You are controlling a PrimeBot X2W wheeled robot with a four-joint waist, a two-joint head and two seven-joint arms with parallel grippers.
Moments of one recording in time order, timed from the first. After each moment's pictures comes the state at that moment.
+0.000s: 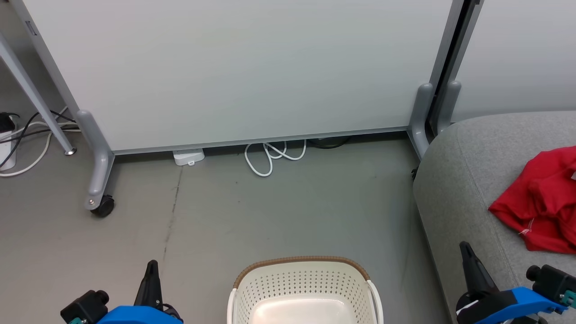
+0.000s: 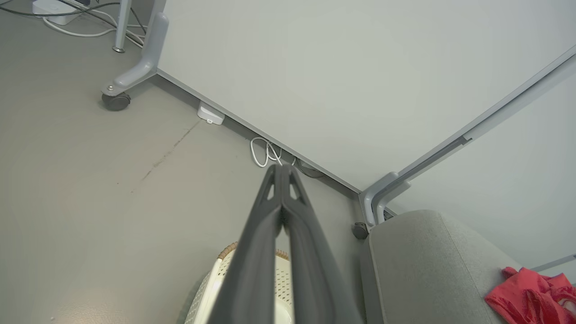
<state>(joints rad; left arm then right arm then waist) -0.02 0.05 -0.01 0.45 -0.68 -0.13 -0.13 -0.02 -0.07 -0.05 0.30 0.63 0.13 -0.06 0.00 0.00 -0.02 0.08</state>
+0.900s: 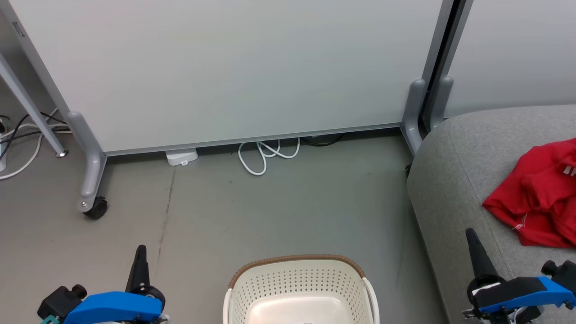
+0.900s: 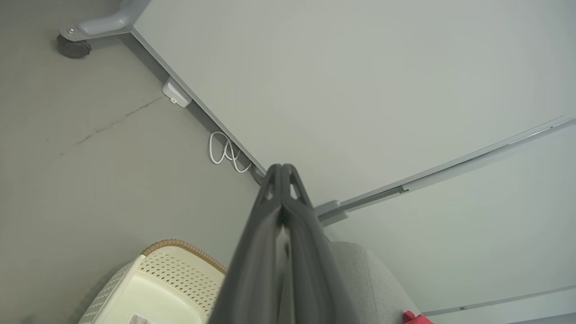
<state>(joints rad) -0.05 0.05 0.04 0.37 -1.02 -0.13 -0.04 -0.05 -0.06 -0.07 0.28 0.99 0.13 0.00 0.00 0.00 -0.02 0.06</state>
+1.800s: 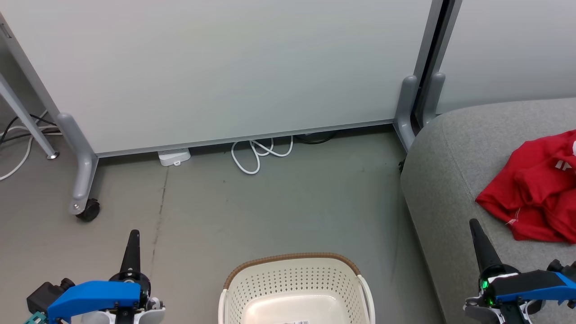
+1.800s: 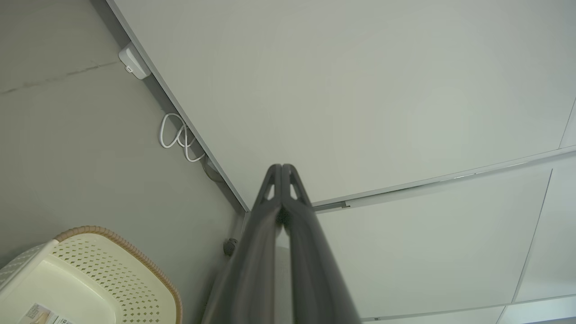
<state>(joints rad) -0.07 0.05 0.07 0.32 -1.28 -0.13 0.03 -0.07 -0.06 -0.09 0.26 1.26 0.13 0.05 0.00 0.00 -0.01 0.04</state>
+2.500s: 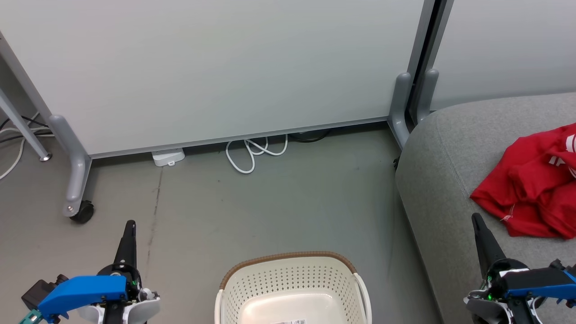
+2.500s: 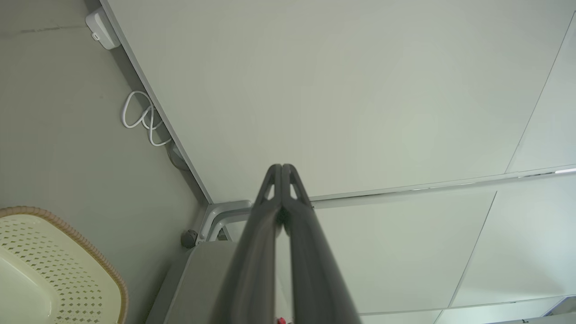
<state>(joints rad) -0.09 0.05 0.09 0.28 -1.46 -0.13 0.07 -0.09 -0.06 -0.10 0.26 1.45 0.13 0.08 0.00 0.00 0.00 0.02</state>
